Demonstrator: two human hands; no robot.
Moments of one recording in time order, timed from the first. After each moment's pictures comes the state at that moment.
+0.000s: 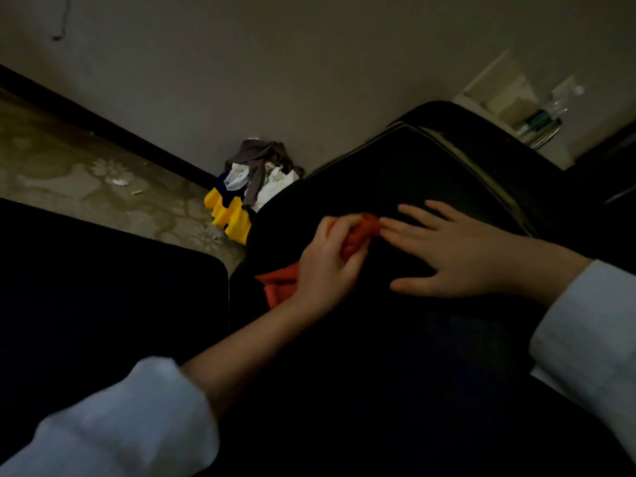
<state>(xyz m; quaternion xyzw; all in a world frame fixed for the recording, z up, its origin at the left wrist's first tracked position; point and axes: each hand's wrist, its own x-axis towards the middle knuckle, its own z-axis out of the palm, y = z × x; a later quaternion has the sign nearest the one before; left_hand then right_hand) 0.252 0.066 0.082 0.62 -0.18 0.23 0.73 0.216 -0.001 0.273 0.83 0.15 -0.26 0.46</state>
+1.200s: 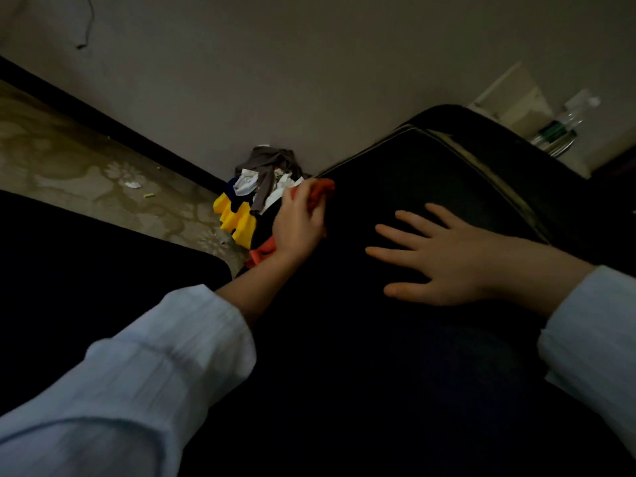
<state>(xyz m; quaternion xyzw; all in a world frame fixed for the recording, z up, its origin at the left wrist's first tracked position) 0.346 0.069 0.056 0.68 -0.02 0.21 0.70 0.228 -0.004 0.258 0.81 0.16 -0.28 0.49</state>
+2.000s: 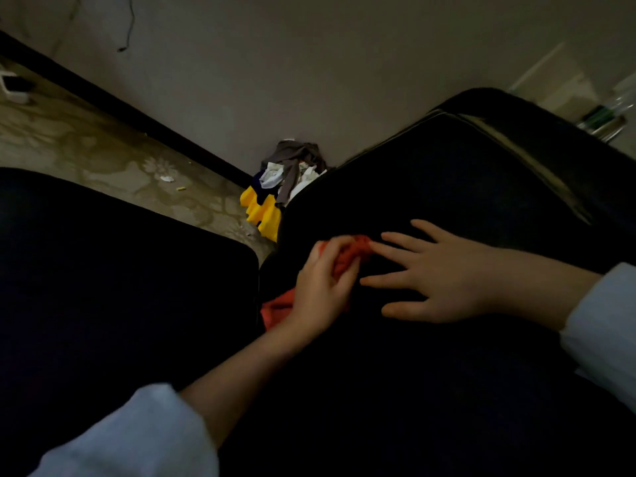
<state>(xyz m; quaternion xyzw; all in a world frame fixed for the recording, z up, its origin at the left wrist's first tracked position) 0.225 0.075 0.027 0.63 -0.11 0.19 0.74 0.212 0.009 0.223 0.79 0.25 -0.33 0.45</state>
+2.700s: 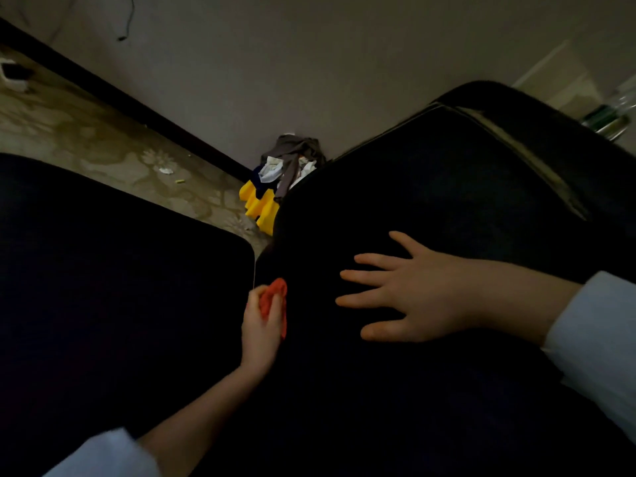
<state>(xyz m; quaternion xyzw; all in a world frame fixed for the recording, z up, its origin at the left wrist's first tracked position) 0.198 0.069 -0.083 0.55 0.13 0.04 0.82 0.202 0.013 0.211 0.77 0.30 -0.39 0.40</state>
